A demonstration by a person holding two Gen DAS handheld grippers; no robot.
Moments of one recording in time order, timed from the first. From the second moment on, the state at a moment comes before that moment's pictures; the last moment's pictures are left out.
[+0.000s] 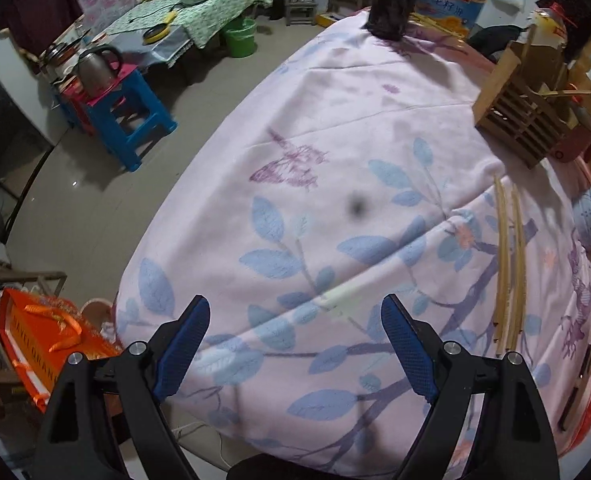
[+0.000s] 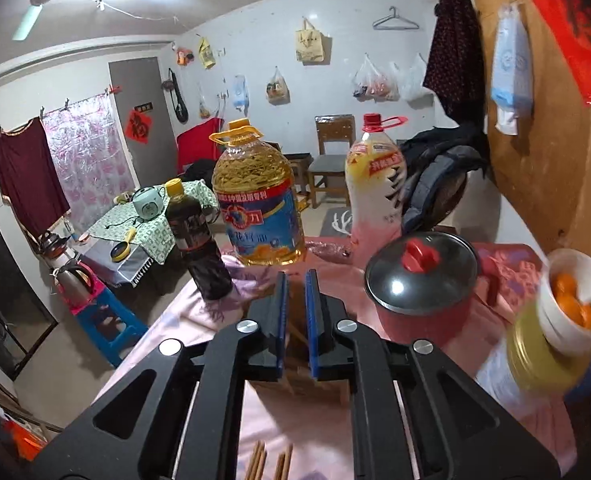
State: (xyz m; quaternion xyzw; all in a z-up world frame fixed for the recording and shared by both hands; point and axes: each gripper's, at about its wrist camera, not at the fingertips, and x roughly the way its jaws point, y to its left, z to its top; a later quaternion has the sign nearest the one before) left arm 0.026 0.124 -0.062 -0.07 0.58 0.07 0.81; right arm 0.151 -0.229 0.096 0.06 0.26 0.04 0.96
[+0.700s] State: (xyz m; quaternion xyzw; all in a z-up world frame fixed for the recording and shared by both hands) left arm 0.040 0.008 -0.064 0.06 0.54 -0.17 0.82; right arm -0.090 -0.245 0.003 0.15 0.37 -0.12 0.91
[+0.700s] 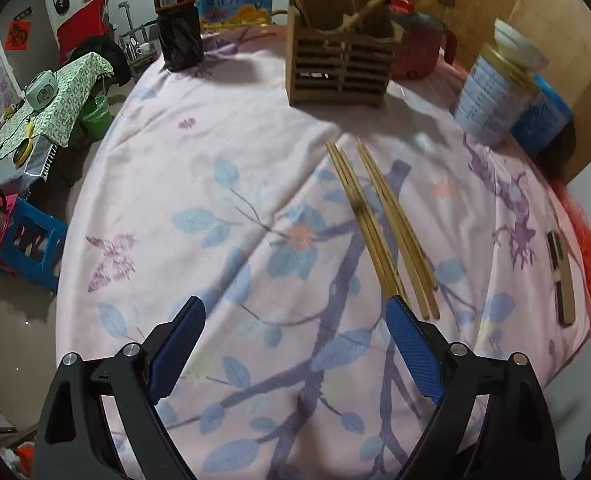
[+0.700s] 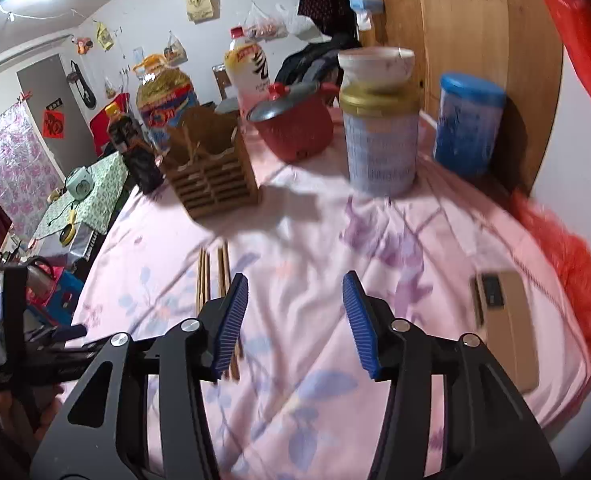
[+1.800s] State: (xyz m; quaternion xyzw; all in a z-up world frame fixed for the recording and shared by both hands) left arm 0.042 -0.070 -0.146 0.09 0.52 -0.14 0.84; right arm -0.136 -0.316 -0.017 0.11 0.44 -0.13 0.88
